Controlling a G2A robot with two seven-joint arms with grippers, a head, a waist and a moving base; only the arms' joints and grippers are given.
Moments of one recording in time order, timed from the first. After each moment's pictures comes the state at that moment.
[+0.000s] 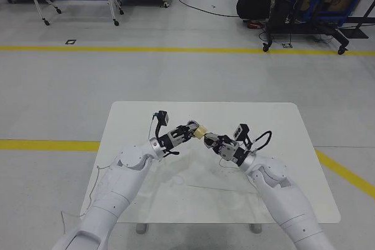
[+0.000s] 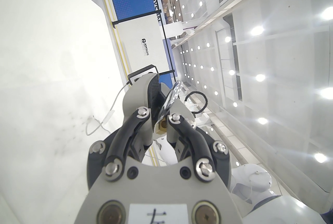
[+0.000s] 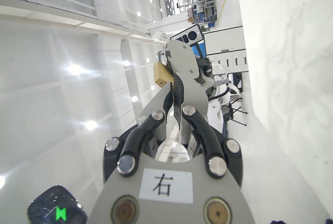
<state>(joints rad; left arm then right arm) 0.97 -1.41 -1.06 -1.00 -0.37 -0.39 -0.79 -1.32 -1.26 1.24 -1.39 0.61 -0.03 0.70</state>
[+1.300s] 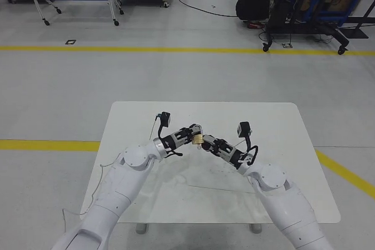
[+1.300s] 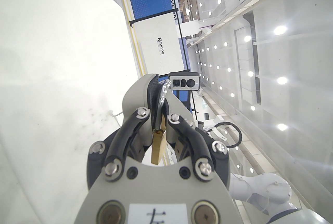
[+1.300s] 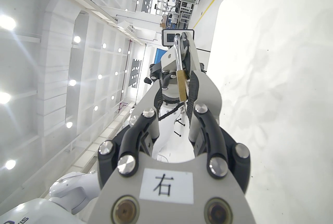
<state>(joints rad) 0.96 -1.41 -1.02 -0.99 -0.25 -0.35 -0.73 -1.36 -1.24 1.22 -1.46 0.26 -0.23 0.60</state>
